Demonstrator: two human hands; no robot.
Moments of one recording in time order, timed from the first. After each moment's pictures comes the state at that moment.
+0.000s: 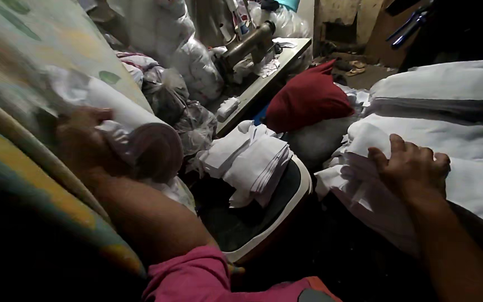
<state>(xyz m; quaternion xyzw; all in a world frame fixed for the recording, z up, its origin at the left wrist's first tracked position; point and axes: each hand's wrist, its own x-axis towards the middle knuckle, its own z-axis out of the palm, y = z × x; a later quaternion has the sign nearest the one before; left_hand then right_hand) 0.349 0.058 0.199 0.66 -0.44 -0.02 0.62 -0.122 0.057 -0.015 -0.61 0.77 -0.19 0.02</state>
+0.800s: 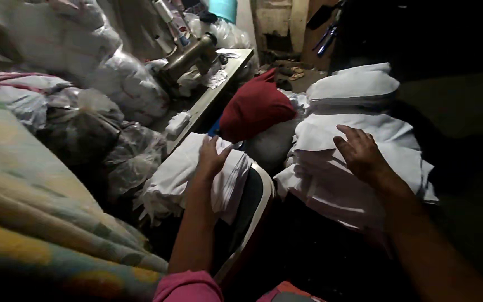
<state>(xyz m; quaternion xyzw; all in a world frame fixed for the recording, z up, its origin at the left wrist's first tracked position) 0.209 -0.079 -0.002 0.62 -0.73 -0.19 0.19 -0.159 0.071 0.008 -0.61 0.72 -0.30 0.13</state>
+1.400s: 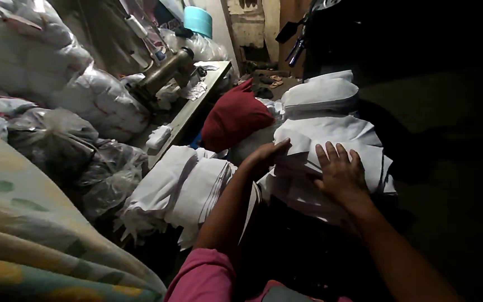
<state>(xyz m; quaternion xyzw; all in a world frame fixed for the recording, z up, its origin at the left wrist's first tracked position) 0.023 -0.055 0.008 0.43 -0.71 -0.56 0.05 -0.140 0.115 -0.018 -0.62 0.77 -0.12 -0.02</state>
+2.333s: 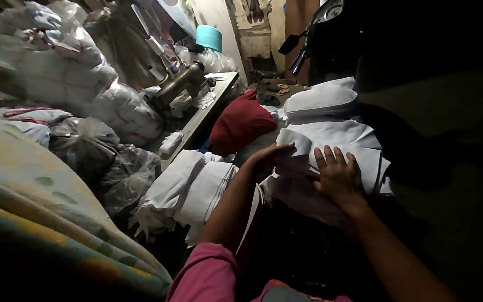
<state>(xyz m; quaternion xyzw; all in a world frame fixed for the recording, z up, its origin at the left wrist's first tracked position) 0.022 -0.045 0.018 0.37 -0.67 -0.64 0.07 -0.143 0.116 -0.032 -0.63 0.75 -0.19 -0.08</state>
